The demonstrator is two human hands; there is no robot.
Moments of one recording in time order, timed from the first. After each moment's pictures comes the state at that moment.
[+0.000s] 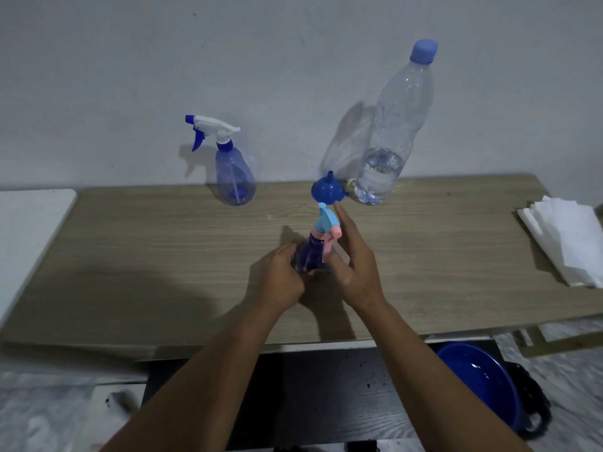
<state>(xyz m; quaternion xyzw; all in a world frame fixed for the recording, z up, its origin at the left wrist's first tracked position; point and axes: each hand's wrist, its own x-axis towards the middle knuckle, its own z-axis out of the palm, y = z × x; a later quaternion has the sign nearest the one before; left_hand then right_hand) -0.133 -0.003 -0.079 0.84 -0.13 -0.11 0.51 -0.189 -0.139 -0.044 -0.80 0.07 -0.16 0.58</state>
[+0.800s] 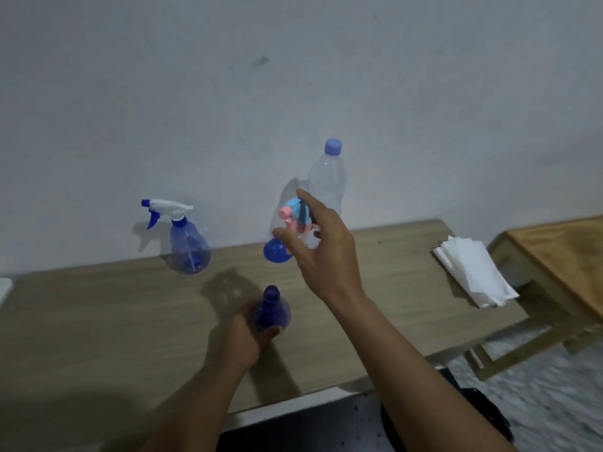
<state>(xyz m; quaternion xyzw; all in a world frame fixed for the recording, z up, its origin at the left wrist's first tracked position) -0.131 -0.007 -0.074 0.82 -0.09 -0.20 0.54 -0.178 -0.157 0.105 -0.83 0.11 -0.28 0.46</state>
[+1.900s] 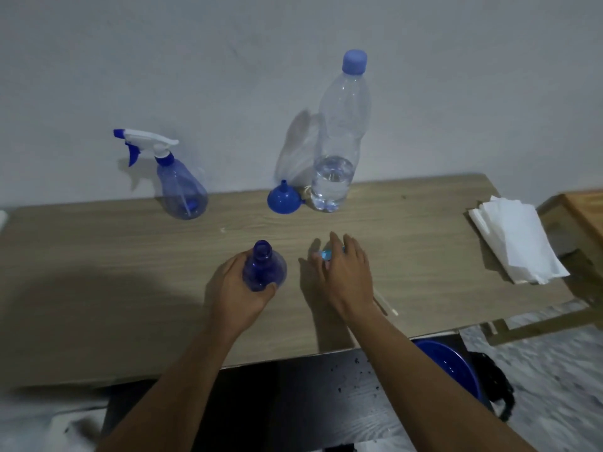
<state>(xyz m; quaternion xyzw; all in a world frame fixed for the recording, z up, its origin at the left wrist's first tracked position) -0.135 -0.020 -0.082 0.89 -0.10 -0.03 0.44 -0.177 -0.224 -0.090 -0.95 0.20 -0.07 0.21</state>
